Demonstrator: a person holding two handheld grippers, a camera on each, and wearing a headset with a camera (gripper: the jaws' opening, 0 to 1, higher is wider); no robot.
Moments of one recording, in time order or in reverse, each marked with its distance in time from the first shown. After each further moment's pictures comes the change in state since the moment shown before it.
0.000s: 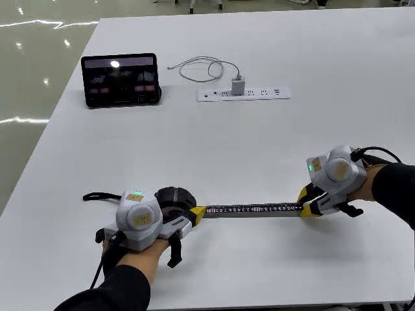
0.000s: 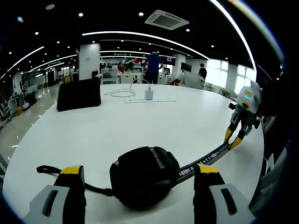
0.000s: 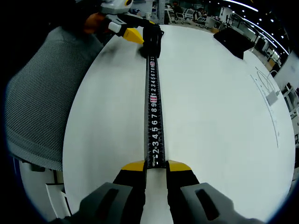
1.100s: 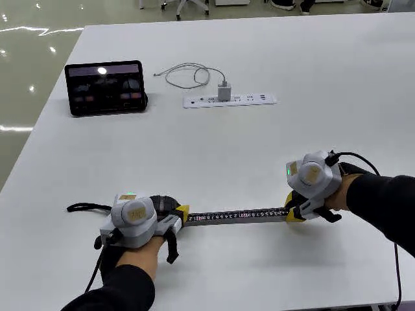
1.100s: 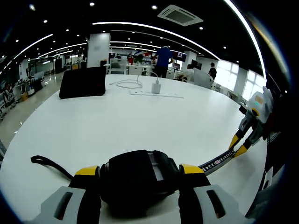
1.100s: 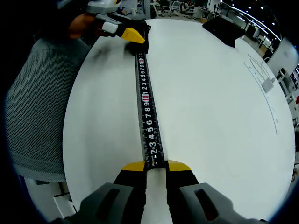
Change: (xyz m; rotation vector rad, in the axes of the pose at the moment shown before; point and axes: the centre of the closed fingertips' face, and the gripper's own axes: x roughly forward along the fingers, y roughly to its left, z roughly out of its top) left arm 0.018 -0.005 -0.006 -0.078 0.079 0.054; right arm 0.005 -0.006 -0.004 0.110 0.059 -0.043
